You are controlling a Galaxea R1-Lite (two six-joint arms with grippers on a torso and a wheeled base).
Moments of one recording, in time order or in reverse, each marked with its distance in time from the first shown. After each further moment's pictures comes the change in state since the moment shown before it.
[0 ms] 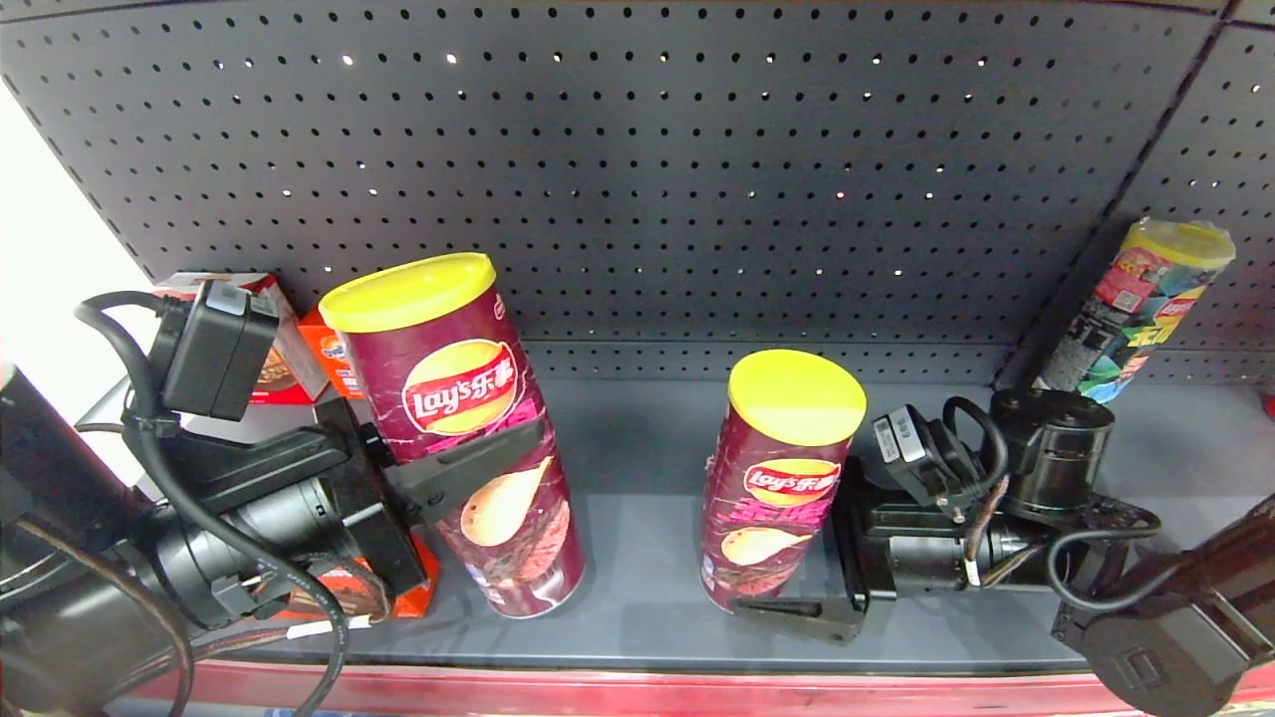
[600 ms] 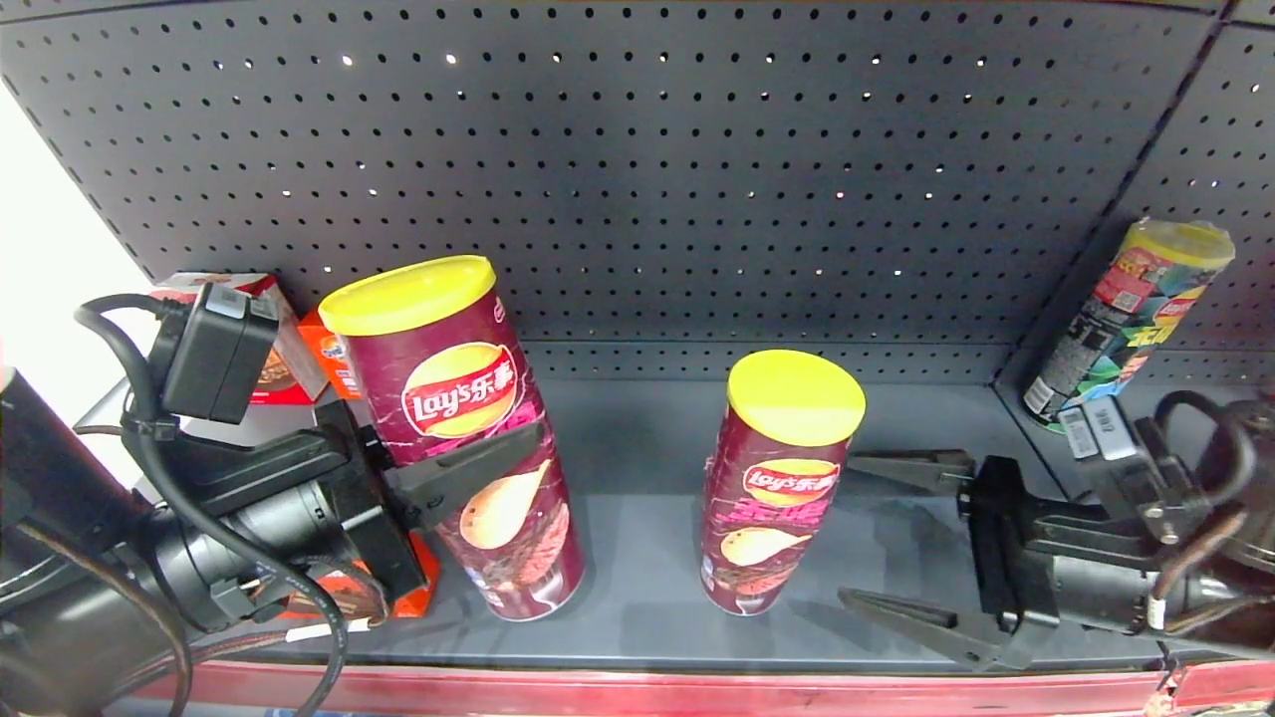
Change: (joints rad) left arm -0.001 -0.003 0.004 0.000 0.000 0.001; right arm -0.084 -0.320 0.239 0.013 -0.159 0.062
